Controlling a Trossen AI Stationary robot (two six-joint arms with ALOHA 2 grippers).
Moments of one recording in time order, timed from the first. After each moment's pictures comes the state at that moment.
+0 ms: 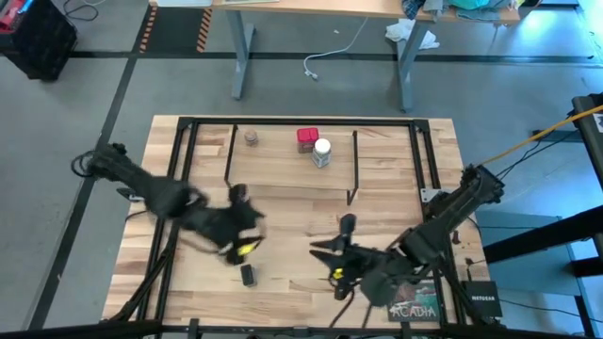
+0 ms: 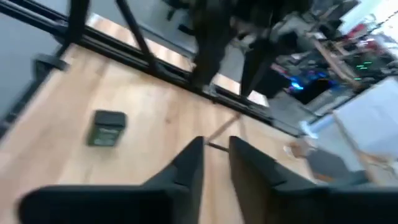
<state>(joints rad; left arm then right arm) -0.51 1.43 1.53 -0.95 -0.47 -0.39 0.69 1.70 1.69 -0.61 0.86 -0.06</state>
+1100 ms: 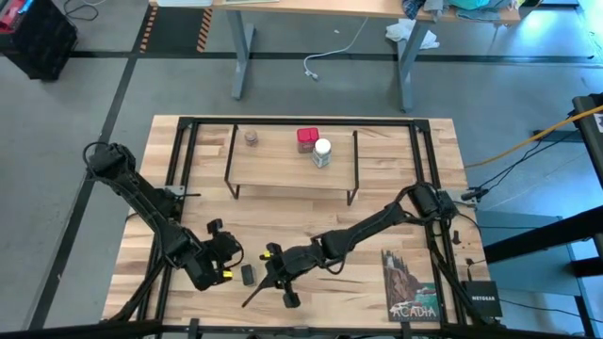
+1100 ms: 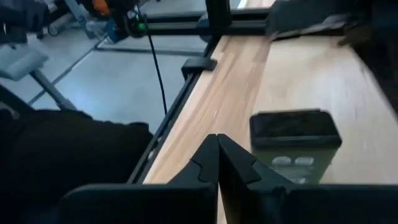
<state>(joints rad) -0.84 1.42 0.75 -0.54 -0.67 -1.00 0.40 2.20 1.54 0.23 -0.12 0.20</state>
